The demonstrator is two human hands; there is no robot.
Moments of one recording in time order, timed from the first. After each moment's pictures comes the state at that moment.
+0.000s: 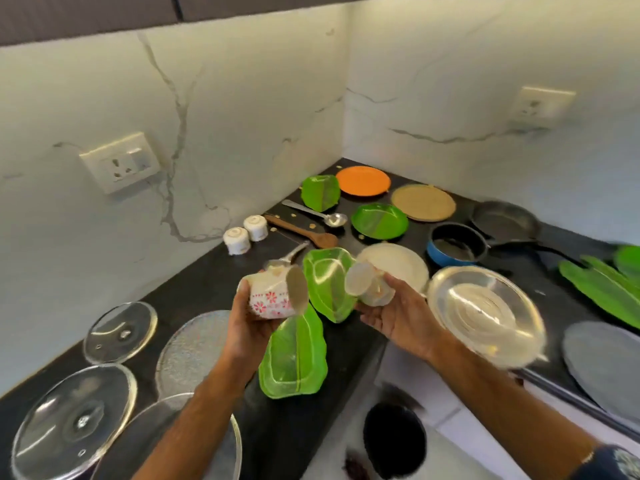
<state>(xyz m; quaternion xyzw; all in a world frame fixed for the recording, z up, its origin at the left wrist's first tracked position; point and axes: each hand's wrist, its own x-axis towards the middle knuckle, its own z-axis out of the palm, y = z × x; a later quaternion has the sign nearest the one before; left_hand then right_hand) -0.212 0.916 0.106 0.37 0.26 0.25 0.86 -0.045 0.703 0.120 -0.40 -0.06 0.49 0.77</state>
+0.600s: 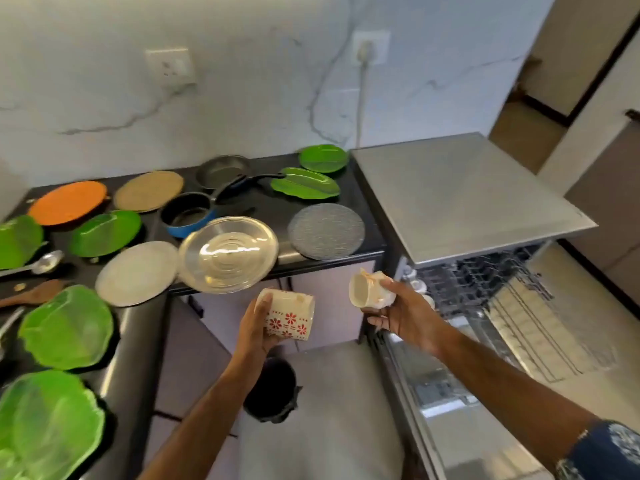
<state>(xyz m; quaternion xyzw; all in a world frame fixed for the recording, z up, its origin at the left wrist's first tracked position) -0.143 0.545 0.044 0.60 0.11 -0.17 0.78 -0.177 0.254 0.061 -0.44 0.21 0.15 0.86</state>
